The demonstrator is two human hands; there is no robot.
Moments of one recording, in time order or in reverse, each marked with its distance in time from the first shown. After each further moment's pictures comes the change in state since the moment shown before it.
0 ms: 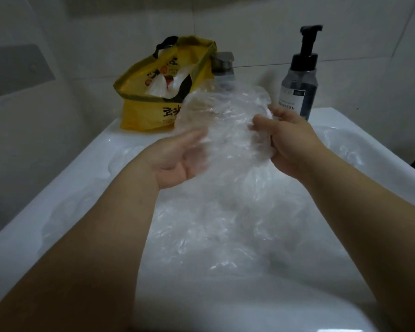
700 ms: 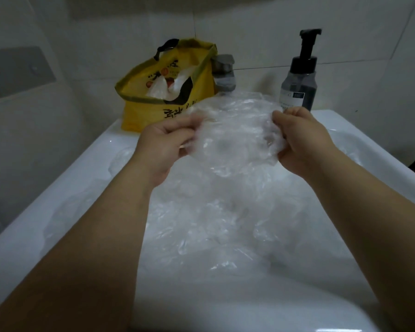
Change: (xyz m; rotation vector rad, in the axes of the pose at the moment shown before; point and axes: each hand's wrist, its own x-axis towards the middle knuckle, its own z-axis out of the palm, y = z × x) left_hand -0.009 0.006 0.000 0.193 0.142 0.447; right_hand -0.002 -0.009 -0.009 0.148 0.105 0.032
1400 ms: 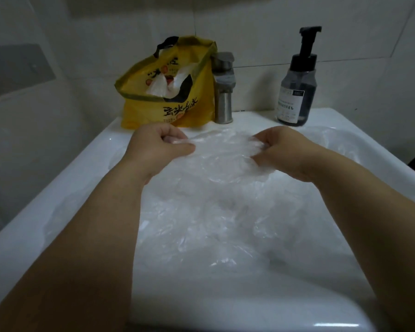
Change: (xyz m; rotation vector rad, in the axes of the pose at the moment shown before) left_hand 0.000 -0.005 -0.019 0.506 0.100 0.086; right_hand -0.005 0.005 -0.006 -1.015 -0.339 -0.038
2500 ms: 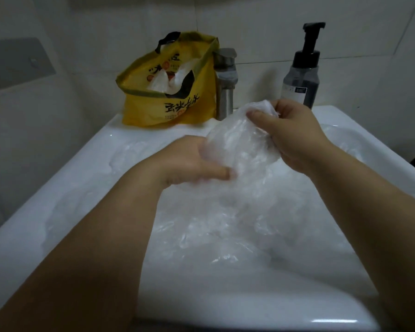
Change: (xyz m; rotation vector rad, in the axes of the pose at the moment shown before) left_hand -0.024 0.031 0.017 0.207 -0.527 -0.096; right_hand -0.003 -0.014 0.006 0.491 0.271 -0.157
